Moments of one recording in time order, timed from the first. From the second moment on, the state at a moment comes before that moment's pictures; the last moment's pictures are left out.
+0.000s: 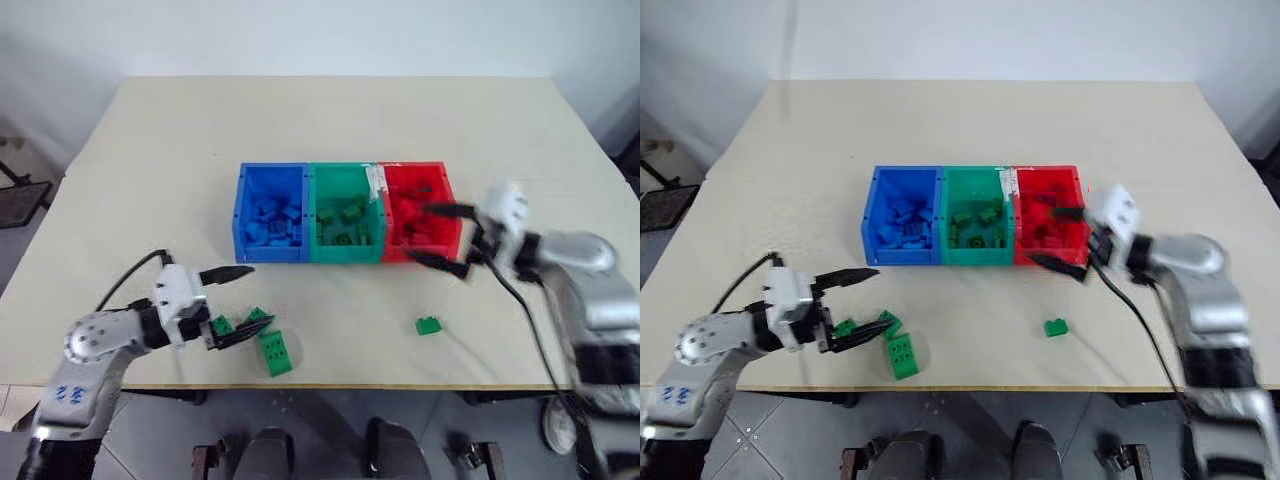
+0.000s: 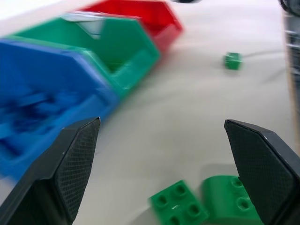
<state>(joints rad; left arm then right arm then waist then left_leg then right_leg) -0.06 0.66 0.12 -0.28 -0.44 0.17 -0.94 -0.36 -0.79 -0.15 -0.04 0.39 0.21 1.21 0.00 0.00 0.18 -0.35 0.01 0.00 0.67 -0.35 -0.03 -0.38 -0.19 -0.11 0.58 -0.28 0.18</state>
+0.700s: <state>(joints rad) -0.16 0.66 -0.02 -0.21 -0.44 0.15 -1.12 -0.09 -0.96 -0.11 -0.12 0.26 0.13 1.28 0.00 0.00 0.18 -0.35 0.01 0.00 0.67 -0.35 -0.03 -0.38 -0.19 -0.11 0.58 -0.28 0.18</state>
